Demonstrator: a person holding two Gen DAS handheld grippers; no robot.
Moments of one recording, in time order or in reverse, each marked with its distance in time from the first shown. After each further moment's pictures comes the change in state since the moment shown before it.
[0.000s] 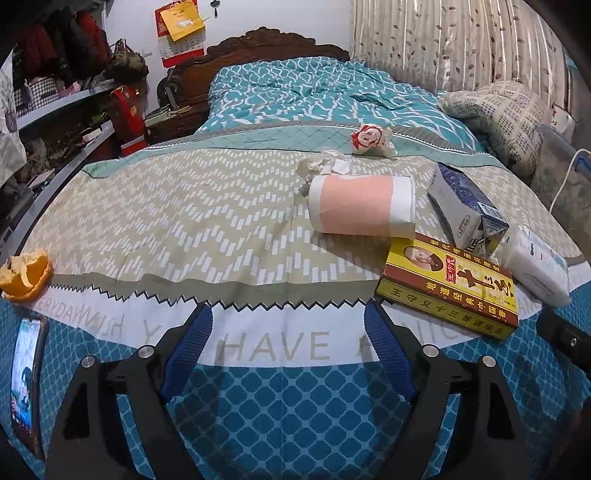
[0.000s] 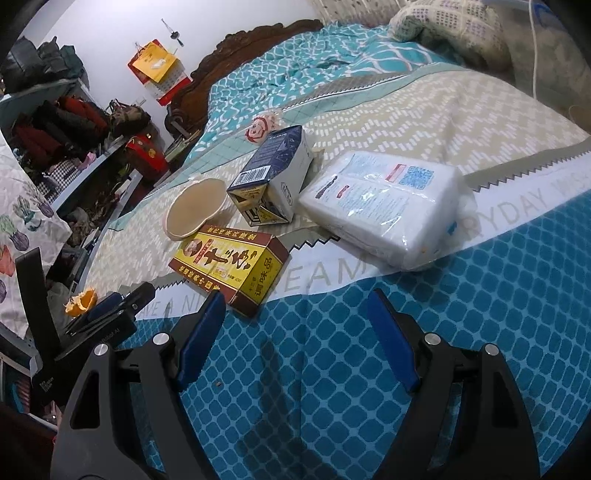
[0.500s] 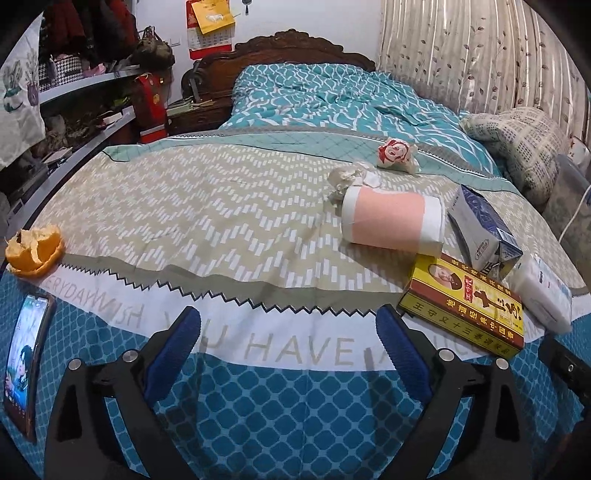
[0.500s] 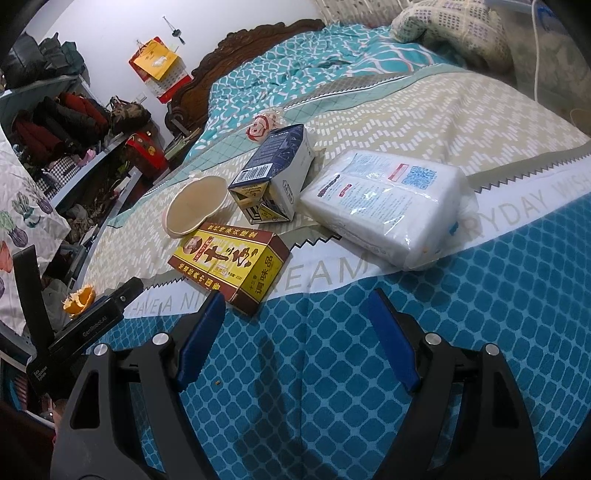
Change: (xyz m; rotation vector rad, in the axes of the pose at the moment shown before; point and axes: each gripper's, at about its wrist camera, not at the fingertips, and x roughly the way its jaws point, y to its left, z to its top) left arm -0.004 0.018 0.000 -0.095 -0.020 0.034; right arm 0.001 0.003 -0.001 -0.008 0.000 -0.007
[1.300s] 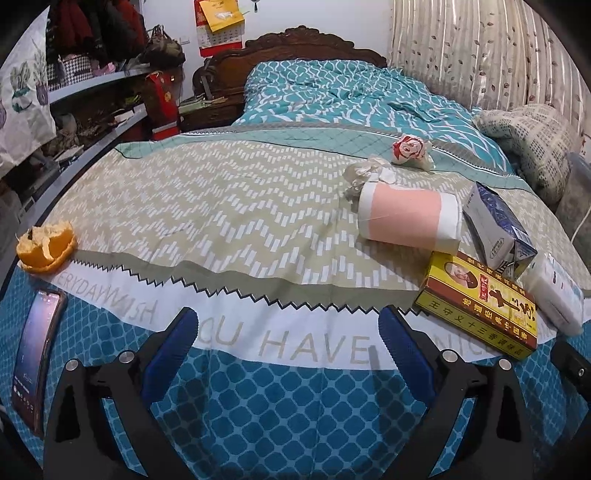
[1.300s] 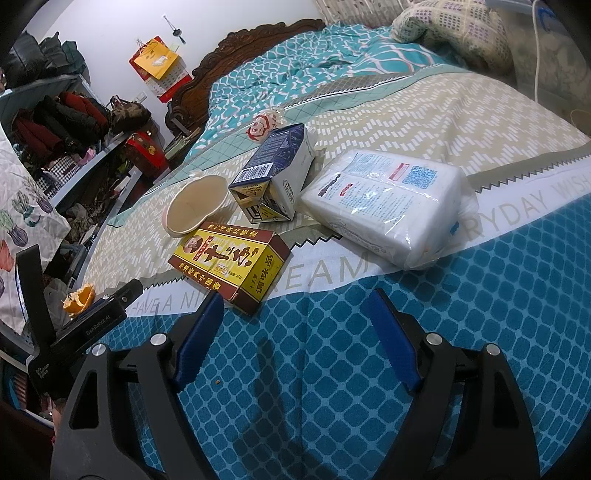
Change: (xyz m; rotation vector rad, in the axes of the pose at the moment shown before) left arm 0.003 0.004 0.001 -0.010 0.022 0.052; right arm 0.000 0.000 0.000 0.001 -0.001 -0.001
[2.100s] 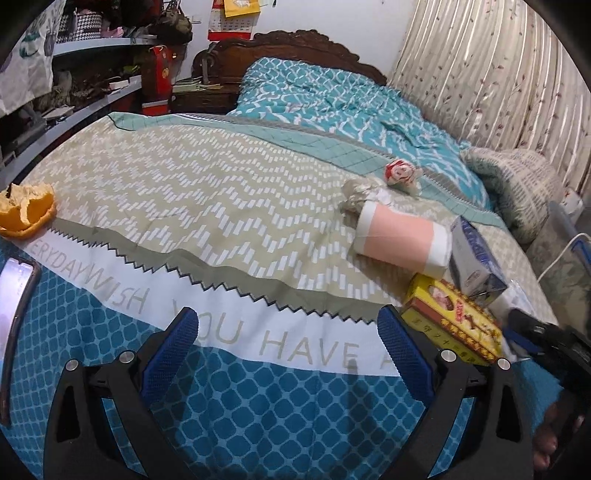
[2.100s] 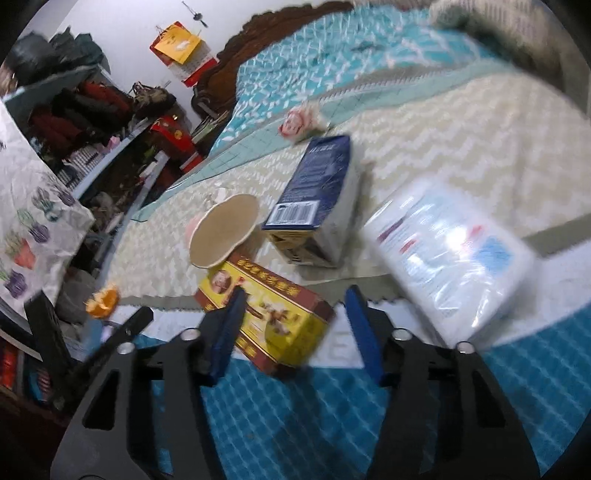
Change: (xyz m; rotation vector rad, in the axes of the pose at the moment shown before) left arm -0.004 0.032 0.000 -0.148 -0.009 -0.177; right arm 0.041 0.013 0.054 -0.024 0.122 0.154
